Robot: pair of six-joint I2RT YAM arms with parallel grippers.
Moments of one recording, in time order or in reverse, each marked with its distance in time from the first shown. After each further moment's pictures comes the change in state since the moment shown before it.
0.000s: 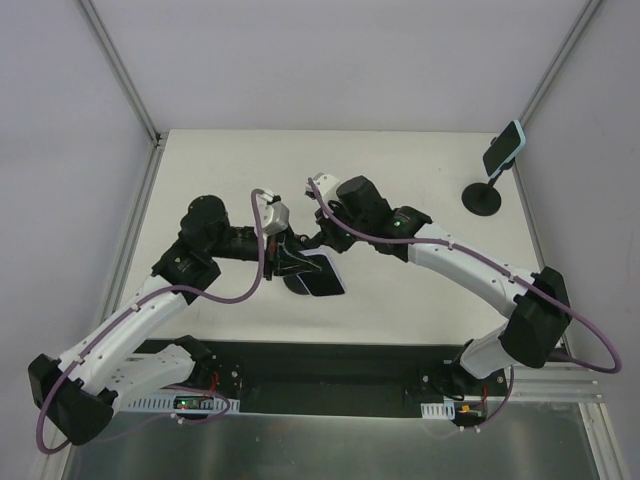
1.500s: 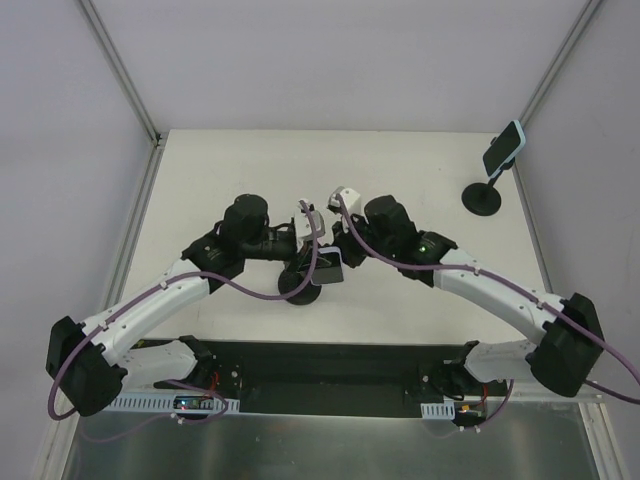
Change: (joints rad) left arm -0.070 0.235 0.031 -0.139 -0.208 0.306; right arm -0.063 -0.177 -0.248 0.176 -0.293 -0.033
